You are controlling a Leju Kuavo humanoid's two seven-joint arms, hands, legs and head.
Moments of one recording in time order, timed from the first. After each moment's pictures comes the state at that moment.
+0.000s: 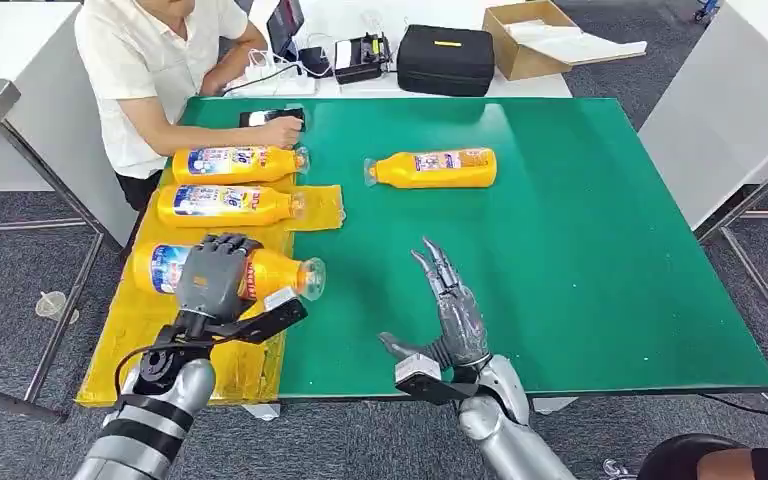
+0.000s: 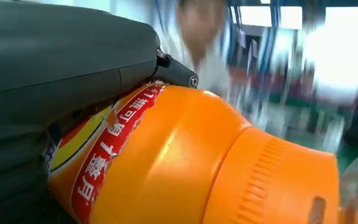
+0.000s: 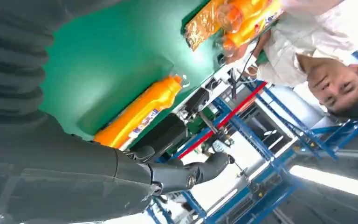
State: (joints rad) left arm -0.41 -0.05 -0.35 -1.05 -1.16 0.31 -0.10; right arm -0.16 0.00 0.47 -1.16 0.67 -0.41 -0.69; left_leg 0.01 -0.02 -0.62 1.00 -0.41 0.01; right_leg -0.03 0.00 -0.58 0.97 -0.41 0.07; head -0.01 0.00
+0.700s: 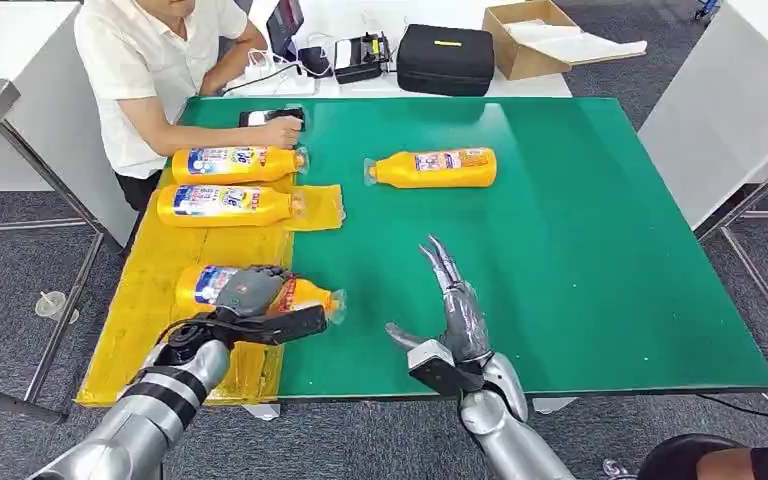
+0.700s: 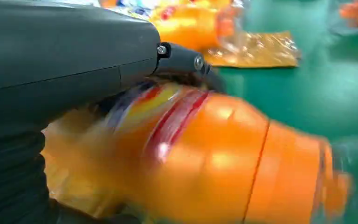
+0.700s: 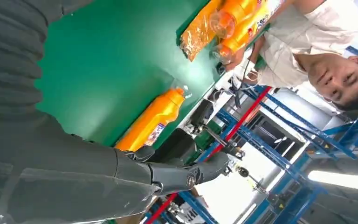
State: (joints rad) left arm -0.60 -0.09 -0.43 -0.66 -1.02 0.05 -0.15; right arm -0.16 0.00 0.46 -1.16 0.54 -0.34 -0.70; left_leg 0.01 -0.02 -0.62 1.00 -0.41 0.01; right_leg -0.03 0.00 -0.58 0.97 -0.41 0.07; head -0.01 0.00
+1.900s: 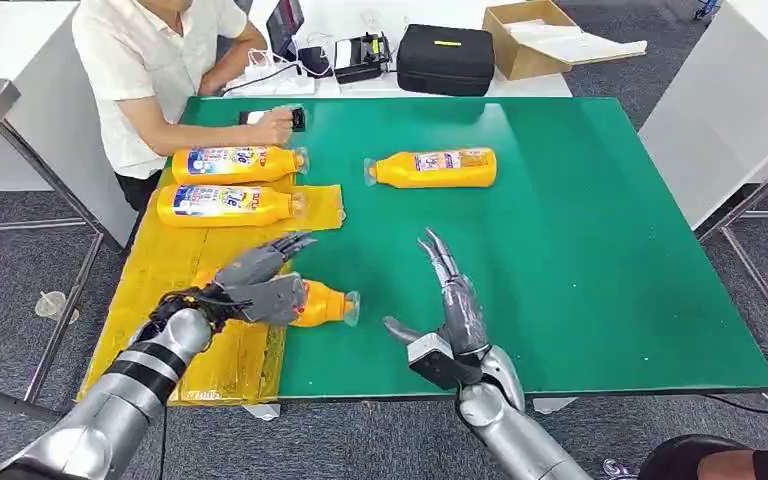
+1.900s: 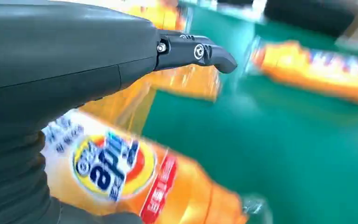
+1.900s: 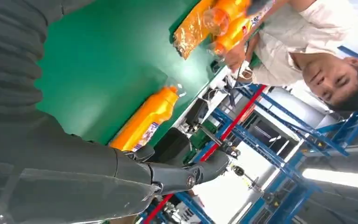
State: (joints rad) left arm -0.64 -0.01 -0.48 -0.81 -0.66 -0.15 -0.35; right arm -0.23 -0.06 0.59 -1.11 0.41 -0.43 -0.70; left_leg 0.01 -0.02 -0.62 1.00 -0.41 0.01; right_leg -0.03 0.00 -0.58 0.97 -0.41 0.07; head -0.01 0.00
